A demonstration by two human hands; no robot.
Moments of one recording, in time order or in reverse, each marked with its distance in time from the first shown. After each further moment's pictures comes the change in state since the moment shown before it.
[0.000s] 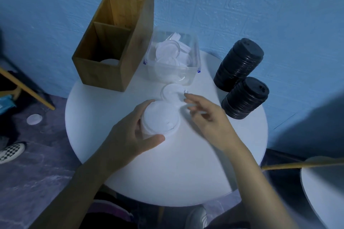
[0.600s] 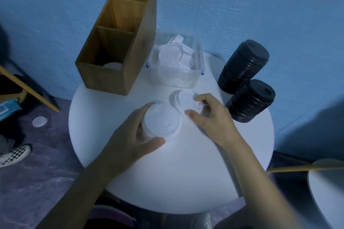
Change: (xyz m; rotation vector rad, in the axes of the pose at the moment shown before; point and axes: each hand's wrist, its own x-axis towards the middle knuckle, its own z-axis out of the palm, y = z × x) left_hand 0.000 -0.010 0.001 -0.083 0.016 -0.039; right_hand 0.024 0.015 0.002 -0.189 0.097 0.165
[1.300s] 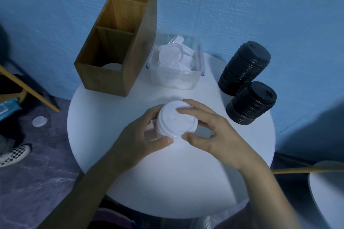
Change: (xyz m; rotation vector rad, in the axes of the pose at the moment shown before) left_hand 0.016 0.015 0.009 -0.002 -0.073 -0.035; right_hand -0.041 -0.031 -0.021 0.127 -0.345 -0.176
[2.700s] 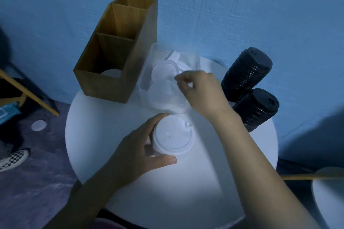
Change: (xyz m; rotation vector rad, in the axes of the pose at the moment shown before) left_hand -0.008 0.004 0.000 -0.019 -0.007 0.098; right_hand 0.107 -0.038 -0.017 -0.532 0.301 0.042
